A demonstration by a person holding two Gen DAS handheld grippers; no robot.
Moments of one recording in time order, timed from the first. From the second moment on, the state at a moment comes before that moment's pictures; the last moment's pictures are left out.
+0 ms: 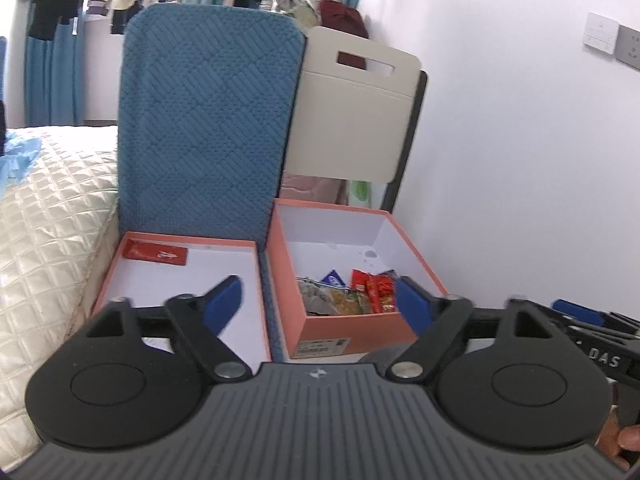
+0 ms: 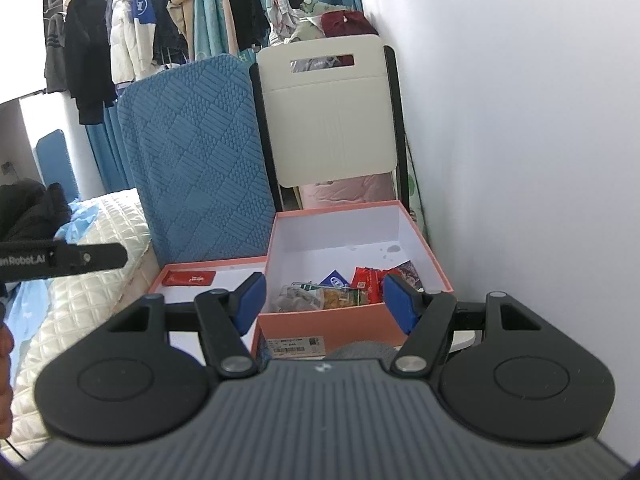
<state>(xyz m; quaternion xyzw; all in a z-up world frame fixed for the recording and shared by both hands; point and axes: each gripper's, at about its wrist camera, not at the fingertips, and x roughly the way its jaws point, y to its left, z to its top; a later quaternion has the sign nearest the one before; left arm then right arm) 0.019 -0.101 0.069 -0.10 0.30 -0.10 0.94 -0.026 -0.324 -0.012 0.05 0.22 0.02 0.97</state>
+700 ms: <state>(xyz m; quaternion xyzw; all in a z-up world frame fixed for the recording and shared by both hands) 0.018 -0.096 0.069 -0.10 0.32 -0.07 0.94 -0.026 -0.321 -0.020 0.05 0.23 0.01 0.97</state>
